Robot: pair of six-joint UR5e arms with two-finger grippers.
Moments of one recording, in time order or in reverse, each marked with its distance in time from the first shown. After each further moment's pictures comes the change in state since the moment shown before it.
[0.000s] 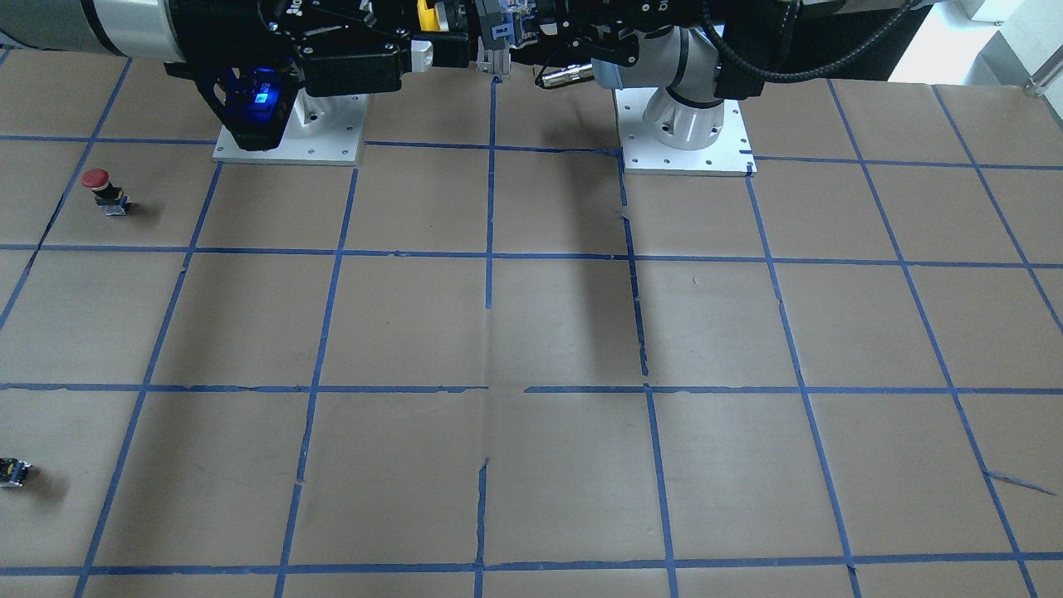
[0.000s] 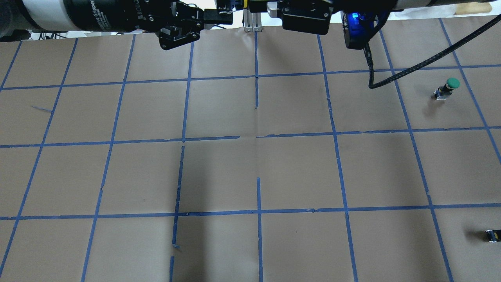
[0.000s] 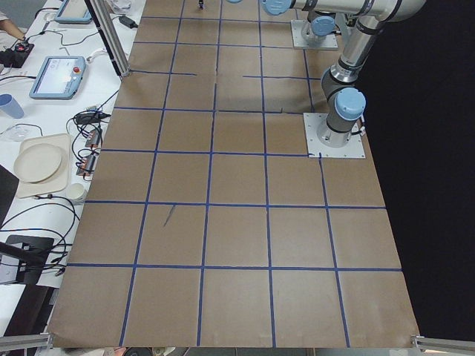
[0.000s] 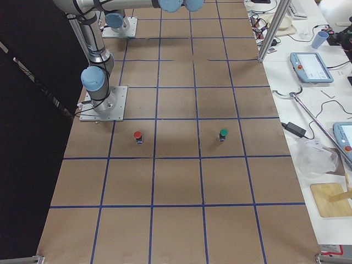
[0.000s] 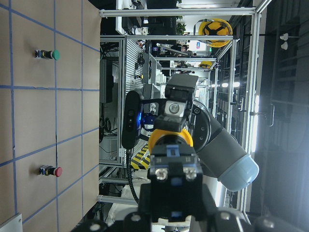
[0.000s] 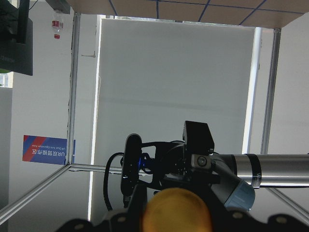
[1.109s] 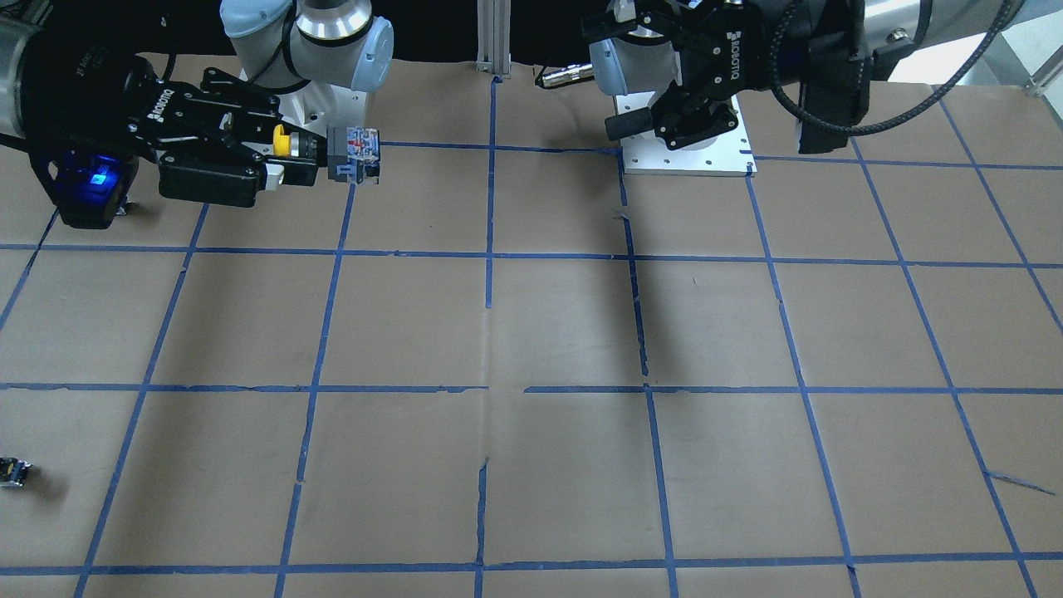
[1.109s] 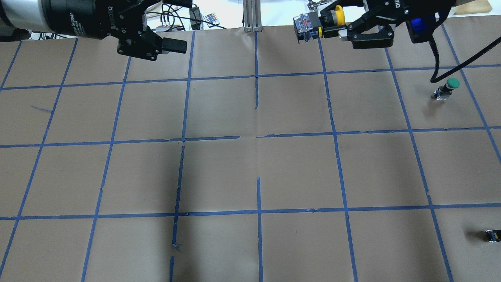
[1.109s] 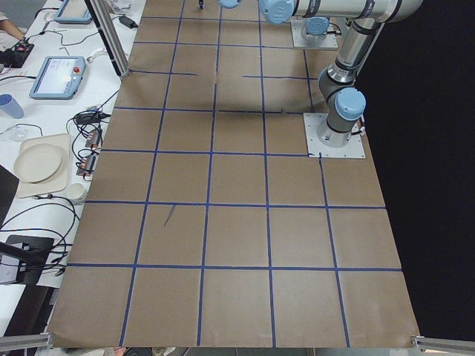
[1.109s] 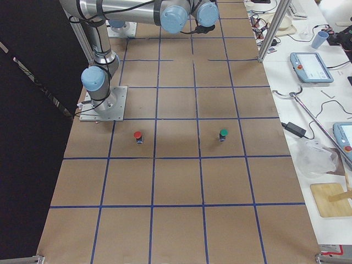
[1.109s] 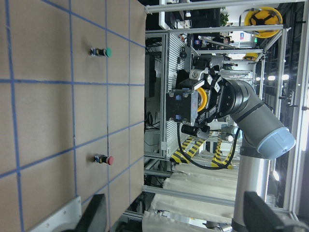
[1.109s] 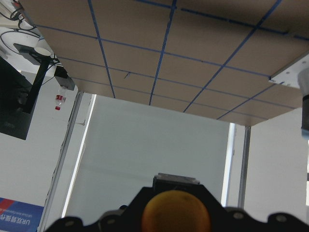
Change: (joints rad) left arm 0.101 -0.034 -0.028 0.202 0.197 0.022; right arm -0.179 0.058 -0.003 -0.279 -0.432 -0.017
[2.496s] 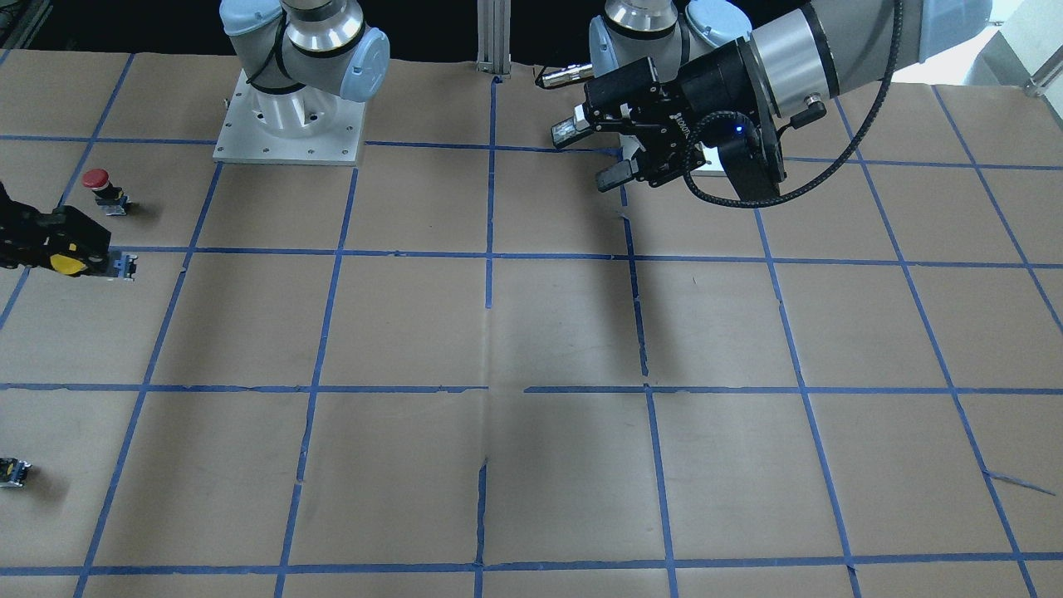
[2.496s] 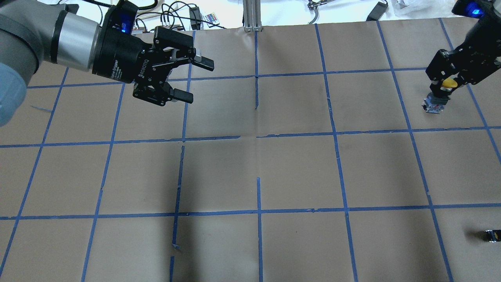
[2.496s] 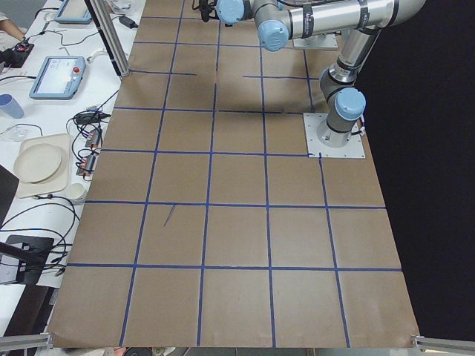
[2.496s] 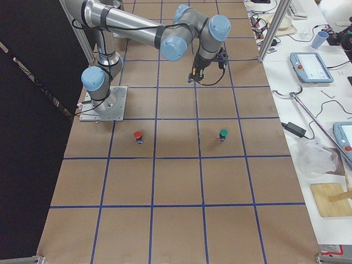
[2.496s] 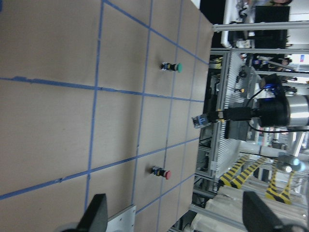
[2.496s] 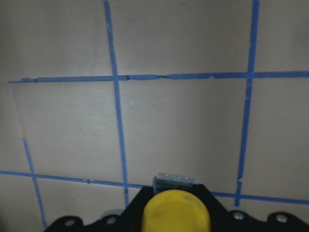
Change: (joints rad) left arm -0.074 0.044 -0.147 0.273 0.357 -0.424; right arm -0.177 0.053 0.124 -0.517 -0.926 -1.203
